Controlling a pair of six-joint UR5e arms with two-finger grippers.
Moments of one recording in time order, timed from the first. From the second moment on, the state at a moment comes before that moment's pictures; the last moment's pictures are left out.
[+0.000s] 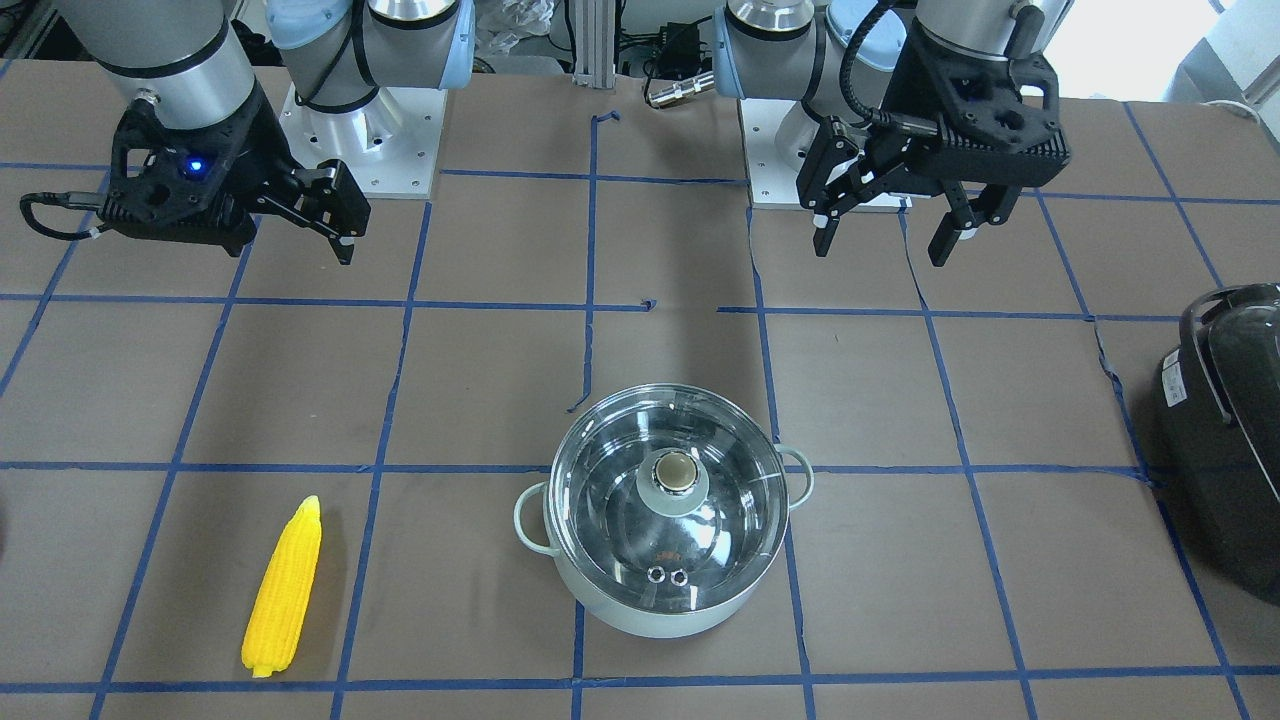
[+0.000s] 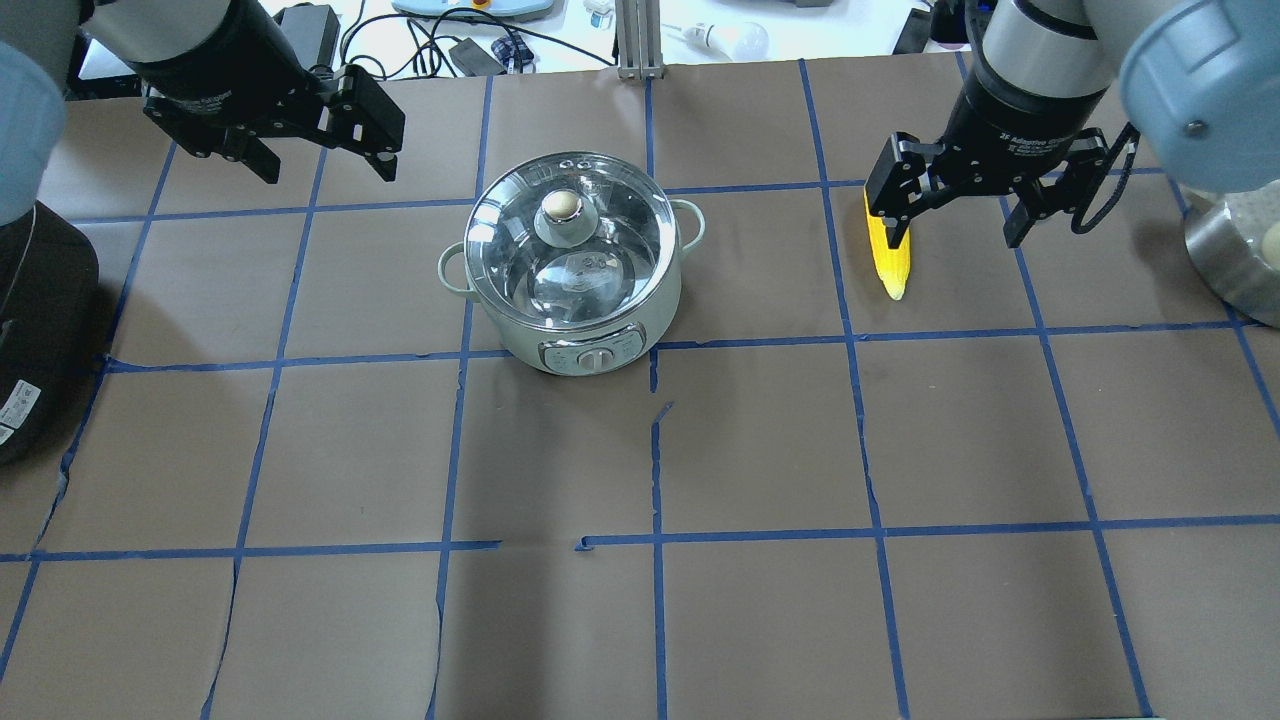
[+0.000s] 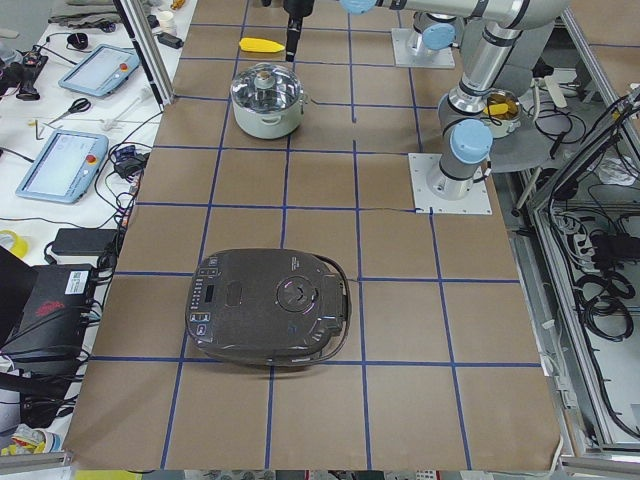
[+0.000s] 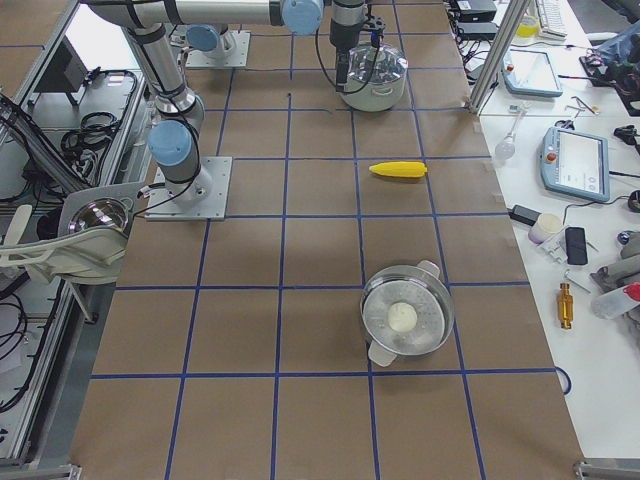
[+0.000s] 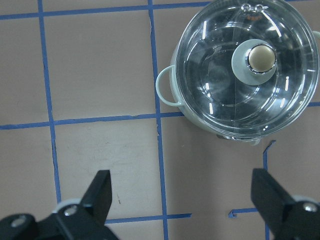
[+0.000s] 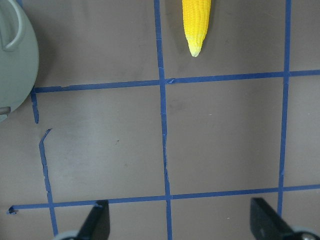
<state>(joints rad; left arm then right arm) -1.58 -1.54 -1.52 -1.47 1.54 0.03 1.57 -1.57 1.58 -1.54 -1.59 0.05</state>
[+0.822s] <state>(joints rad) -1.58 -1.54 -1.55 -1.48 1.55 0.03 1.57 -1.57 1.58 -1.54 -1.59 0.05</state>
